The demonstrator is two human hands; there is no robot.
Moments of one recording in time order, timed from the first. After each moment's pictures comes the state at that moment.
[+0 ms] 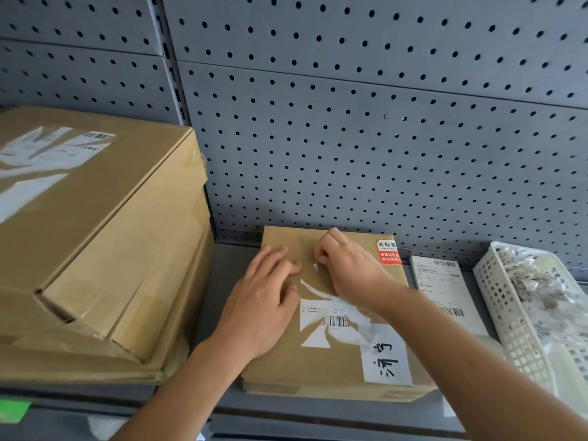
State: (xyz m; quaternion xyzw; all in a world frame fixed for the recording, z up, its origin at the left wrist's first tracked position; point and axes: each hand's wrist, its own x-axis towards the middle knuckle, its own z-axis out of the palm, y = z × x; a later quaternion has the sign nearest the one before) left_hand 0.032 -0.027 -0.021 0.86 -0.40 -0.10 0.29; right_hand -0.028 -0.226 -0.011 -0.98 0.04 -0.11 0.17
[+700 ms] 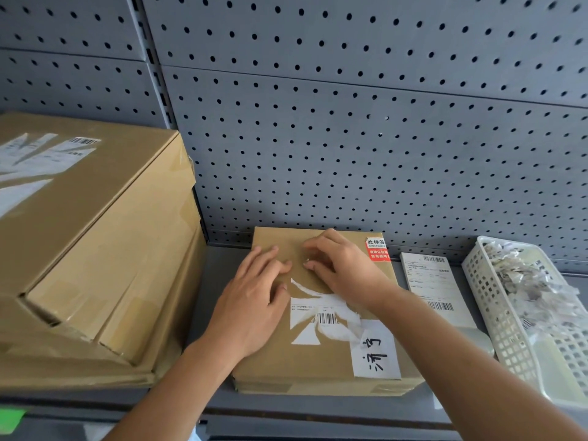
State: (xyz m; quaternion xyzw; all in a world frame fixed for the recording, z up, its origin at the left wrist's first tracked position) left_hand 0.031 -0.027 -0.019 0.87 -0.40 -0.10 0.29; right_hand -0.041 -0.226 -0.008 -0.95 0.06 -0.14 0.26
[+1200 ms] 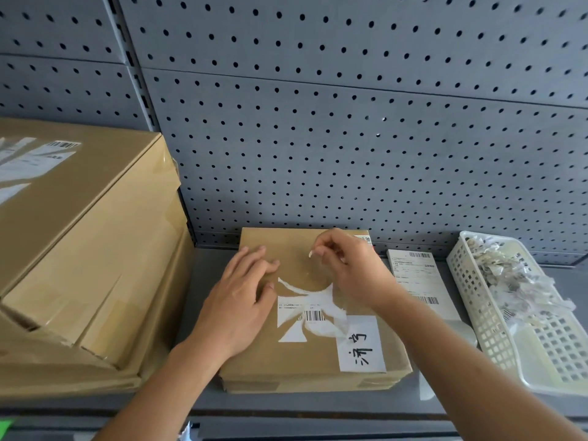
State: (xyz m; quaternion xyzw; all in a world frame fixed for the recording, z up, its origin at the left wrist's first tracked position) left_hand 0.033 -0.026 -0.024 0.86 -0.40 -0.09 0.30; right_hand -0.066 -0.230 0.009 -0.90 0.14 -0.19 0.37
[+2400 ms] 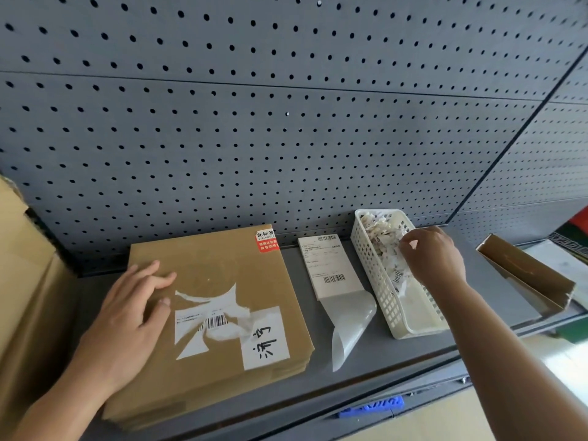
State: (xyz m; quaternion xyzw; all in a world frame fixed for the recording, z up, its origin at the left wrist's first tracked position) left_hand 0.038 -0.028 -0.028 0.85 -0.42 -0.08 0.31; right_hand -0.265 -0.389 0.015 -0.81 0.56 -0.16 0.04
